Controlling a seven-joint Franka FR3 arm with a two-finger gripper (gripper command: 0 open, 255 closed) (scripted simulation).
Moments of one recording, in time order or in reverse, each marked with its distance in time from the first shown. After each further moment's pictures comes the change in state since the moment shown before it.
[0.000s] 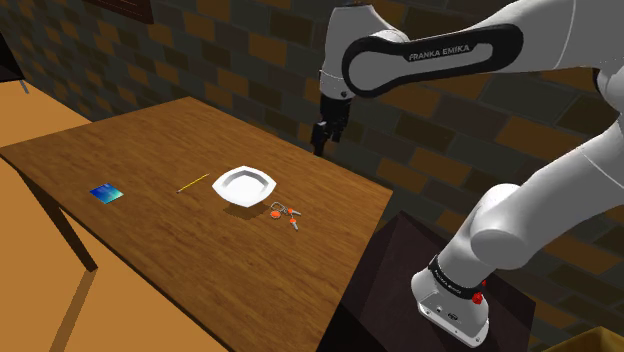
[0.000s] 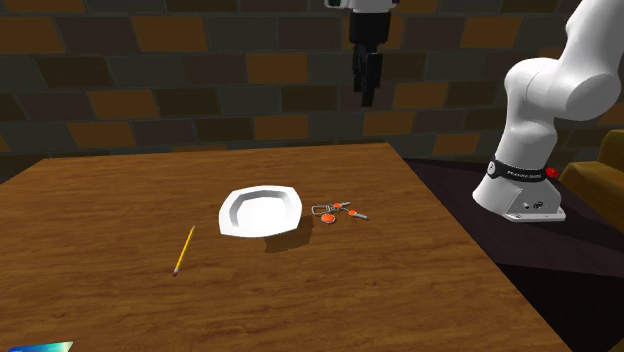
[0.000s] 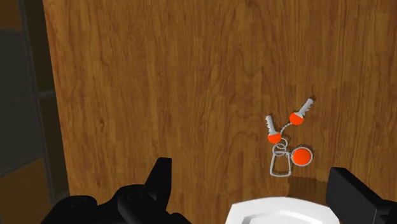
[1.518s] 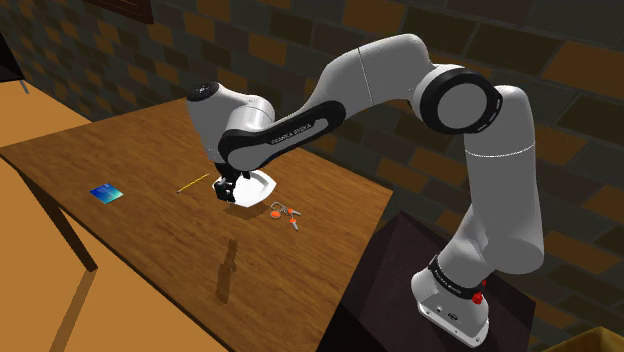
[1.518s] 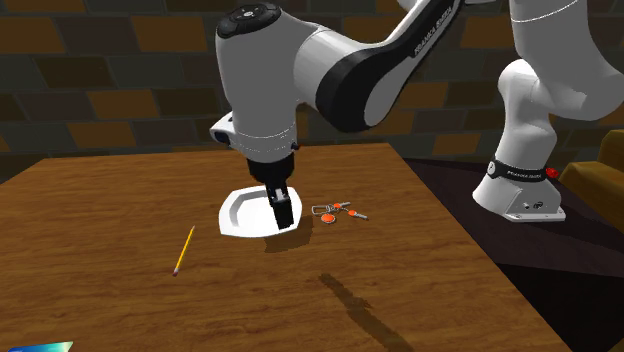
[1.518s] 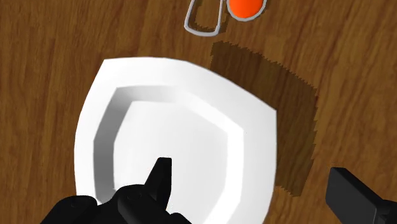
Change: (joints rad) arm 0.233 0.883 0.101 0.680 -0.426 0.045 0.238
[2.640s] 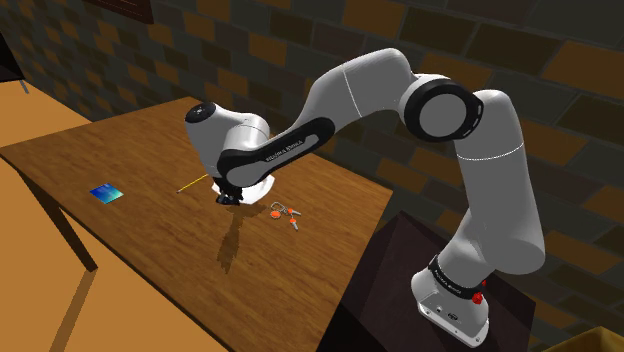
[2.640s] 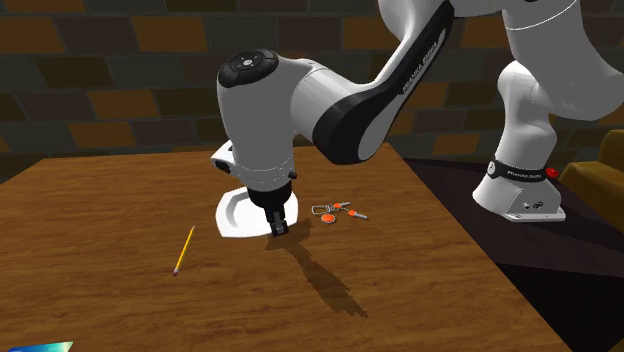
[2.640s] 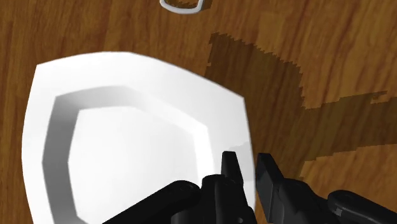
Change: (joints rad) arm 0.019 0.085 -0.017 0.021 -0.035 0.055 0.028
